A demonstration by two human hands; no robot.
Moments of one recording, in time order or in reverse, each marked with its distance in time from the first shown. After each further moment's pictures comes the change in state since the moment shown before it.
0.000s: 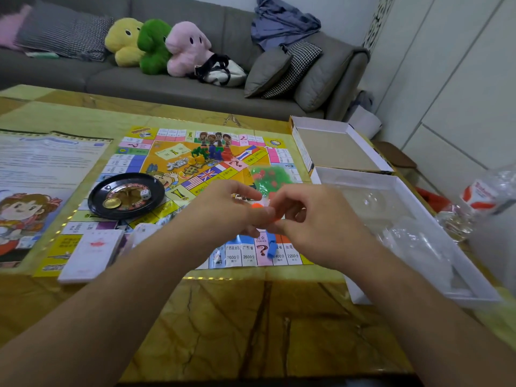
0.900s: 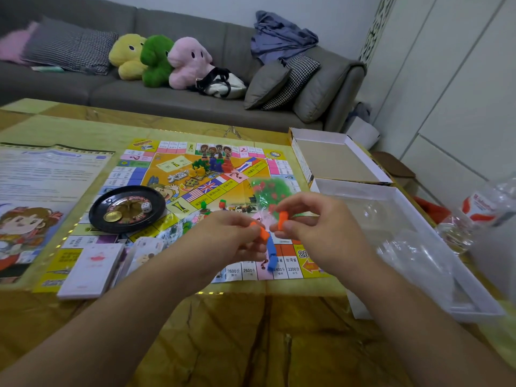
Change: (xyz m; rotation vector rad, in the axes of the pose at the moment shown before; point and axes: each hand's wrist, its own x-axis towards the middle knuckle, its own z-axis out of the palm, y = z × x) left_hand 0.000 -0.018 0.005 -0.334 -0.112 -0.095; right_hand 0.004 0.008 0.006 0.445 0.107 0.250
